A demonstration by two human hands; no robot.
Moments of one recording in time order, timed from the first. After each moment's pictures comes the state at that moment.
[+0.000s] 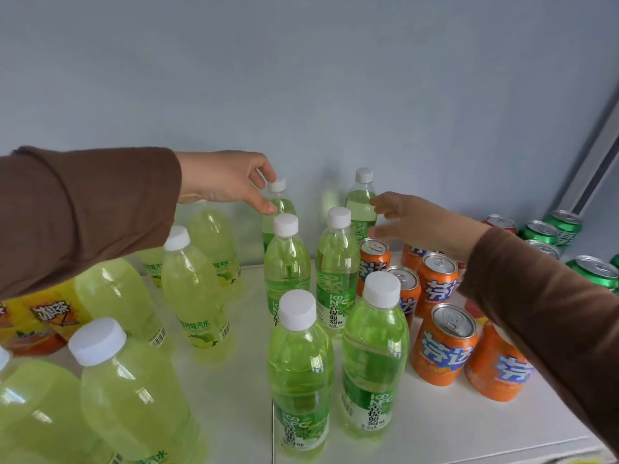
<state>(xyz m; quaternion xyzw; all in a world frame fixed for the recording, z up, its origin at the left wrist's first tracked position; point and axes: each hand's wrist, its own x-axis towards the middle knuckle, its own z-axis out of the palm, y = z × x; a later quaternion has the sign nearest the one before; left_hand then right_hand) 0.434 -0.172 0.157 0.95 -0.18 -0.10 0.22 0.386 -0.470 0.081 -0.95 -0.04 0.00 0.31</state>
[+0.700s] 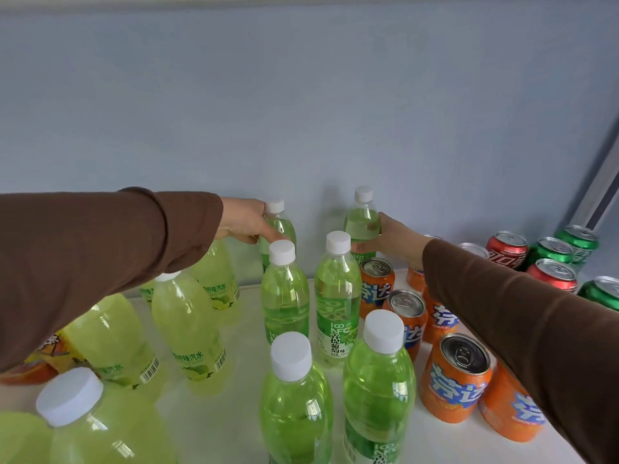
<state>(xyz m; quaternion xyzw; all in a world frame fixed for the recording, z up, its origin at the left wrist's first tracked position) 0.505 -0.190 0.100 0.91 -0.10 -0.21 0.34 0.484 -0.480 0.024 -0.91 -0.02 0.02 0.42</state>
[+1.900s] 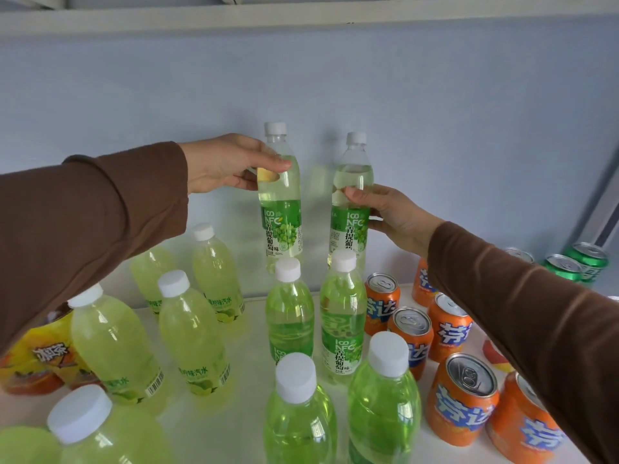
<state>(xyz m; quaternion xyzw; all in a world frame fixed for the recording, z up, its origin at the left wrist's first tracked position) 0.498 -0.177 0.200 0.86 -0.16 -0.09 0.48 0.475 -0.457 0.095 -0.72 -0.09 0.00 0.69</state>
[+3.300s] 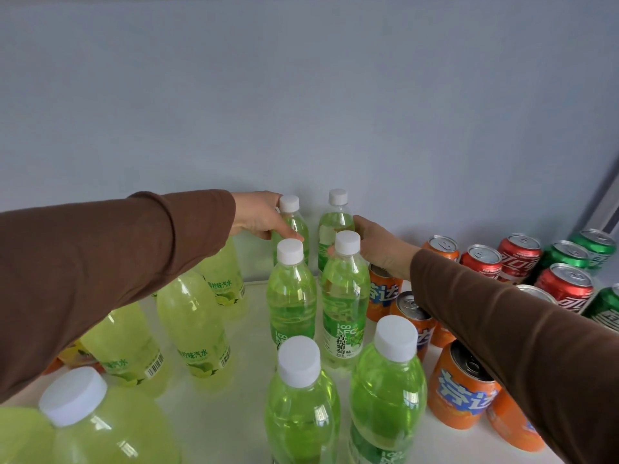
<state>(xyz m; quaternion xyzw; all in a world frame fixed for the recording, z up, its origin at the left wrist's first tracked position) 0.506 -0.200 0.099 0.91 -0.12 -0.19 0.36 0.492 -0.440 0.004 -0.83 -0.06 0.05 0.55</state>
